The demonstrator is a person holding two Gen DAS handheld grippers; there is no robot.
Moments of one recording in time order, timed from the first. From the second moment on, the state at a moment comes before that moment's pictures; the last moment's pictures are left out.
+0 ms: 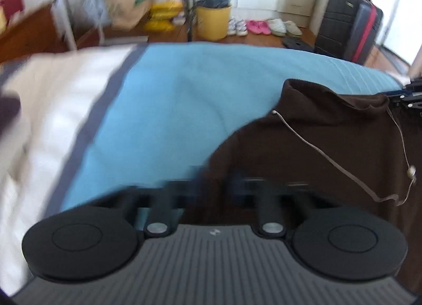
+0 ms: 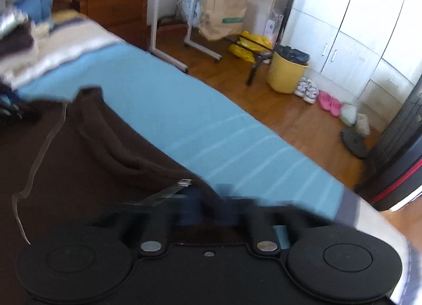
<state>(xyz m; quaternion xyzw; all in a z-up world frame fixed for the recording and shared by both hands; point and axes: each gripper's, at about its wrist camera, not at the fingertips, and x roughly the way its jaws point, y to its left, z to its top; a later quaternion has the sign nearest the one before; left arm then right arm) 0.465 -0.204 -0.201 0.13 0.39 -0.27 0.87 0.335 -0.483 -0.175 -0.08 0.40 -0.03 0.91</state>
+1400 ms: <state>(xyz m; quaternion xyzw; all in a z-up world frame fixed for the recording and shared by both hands) 0.177 -0.308 -0.134 0.17 0.40 -0.41 0.80 -0.049 -0.567 -0.121 0.39 0.31 -0.32 0.81</state>
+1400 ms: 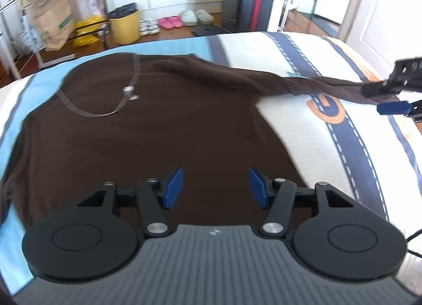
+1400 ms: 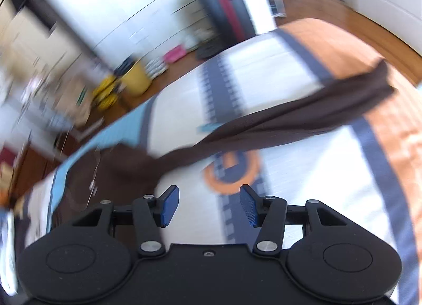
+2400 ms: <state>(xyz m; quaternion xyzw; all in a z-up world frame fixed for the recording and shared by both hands) 0.202 -0.407 -0.174 0.18 0.36 -0.40 0.82 -0.012 -0.633 -0.117 0.27 0.17 -0.49 0.81</state>
